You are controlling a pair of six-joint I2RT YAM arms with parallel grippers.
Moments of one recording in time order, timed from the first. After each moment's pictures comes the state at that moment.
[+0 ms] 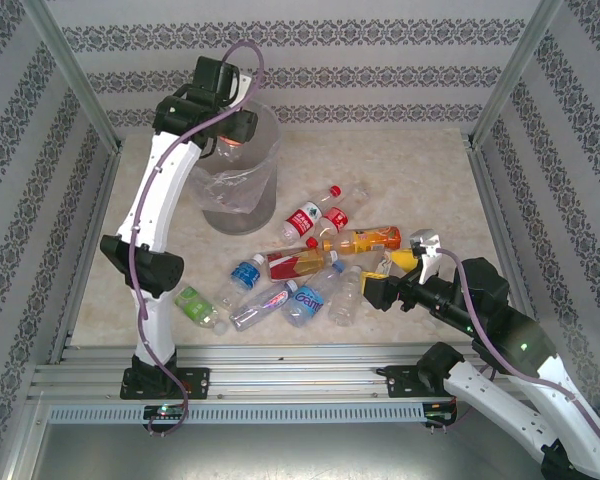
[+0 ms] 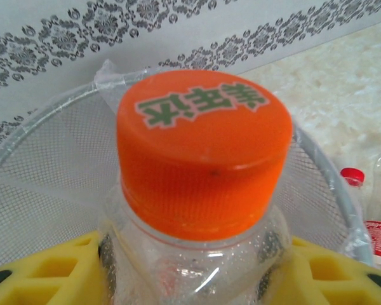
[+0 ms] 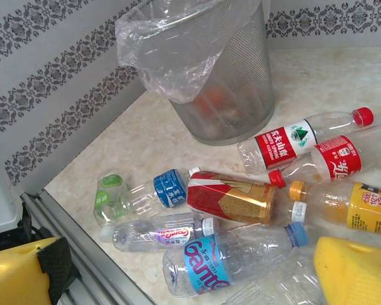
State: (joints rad) left arm -0.32 2.06 2.52 -1.20 -0.12 0.06; right arm 0.67 0.44 0.84 -0.71 -0.15 0.37
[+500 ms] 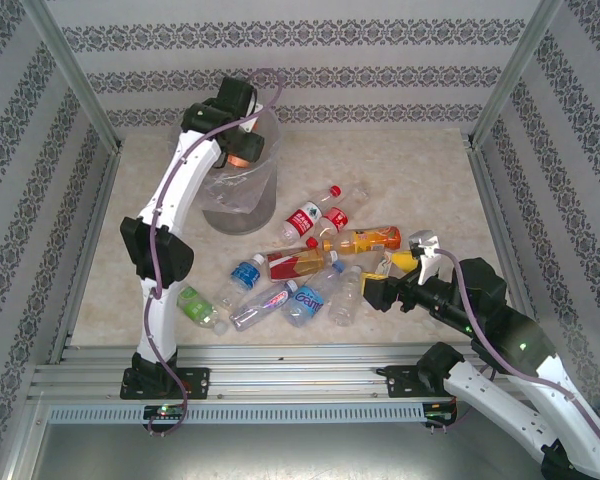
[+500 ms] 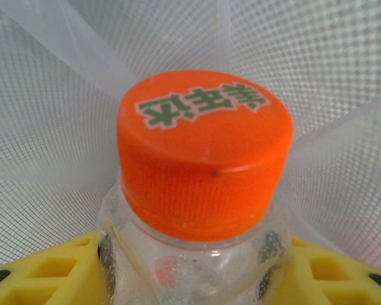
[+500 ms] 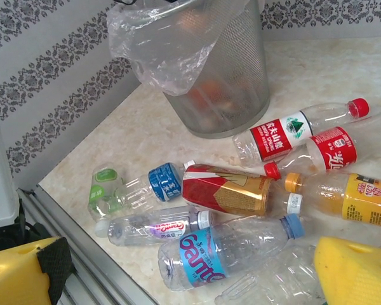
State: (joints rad) left arm -0.31 2.17 2.42 -1.21 -0.14 0.07; right arm 0.67 0.44 0.83 -0.73 -0.15 0.37
